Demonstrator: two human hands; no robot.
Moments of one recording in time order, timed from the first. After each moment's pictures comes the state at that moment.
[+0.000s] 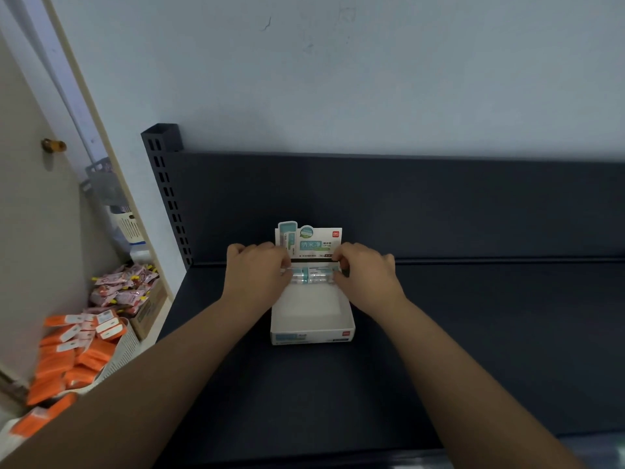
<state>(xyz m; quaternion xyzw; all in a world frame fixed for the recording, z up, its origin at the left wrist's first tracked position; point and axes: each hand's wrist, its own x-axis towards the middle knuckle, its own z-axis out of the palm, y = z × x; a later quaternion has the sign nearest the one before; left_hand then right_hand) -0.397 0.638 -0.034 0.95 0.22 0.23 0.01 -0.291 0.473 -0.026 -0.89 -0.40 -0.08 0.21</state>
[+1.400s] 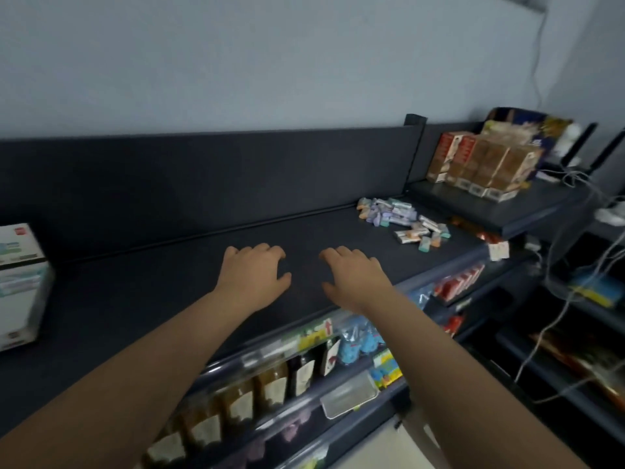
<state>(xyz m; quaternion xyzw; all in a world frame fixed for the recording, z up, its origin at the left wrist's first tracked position) -0.260 0.253 -0.020 0.99 -0.02 0.11 0.05 -0.233 0.064 -0.002 -0.97 -0.23 -0.04 0.03</state>
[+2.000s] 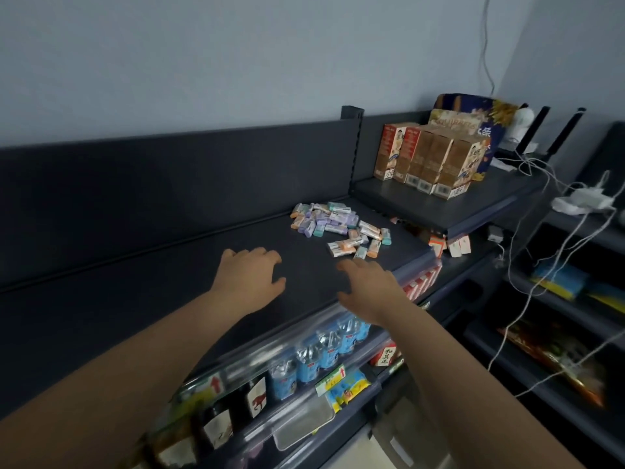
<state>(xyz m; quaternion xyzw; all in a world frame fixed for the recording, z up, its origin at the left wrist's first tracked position) -0.140 0.106 -0.023 0.99 -0.07 0.09 0.02 -0.129 -0.118 -0.024 -0.99 -0.16 0.00 0.05</state>
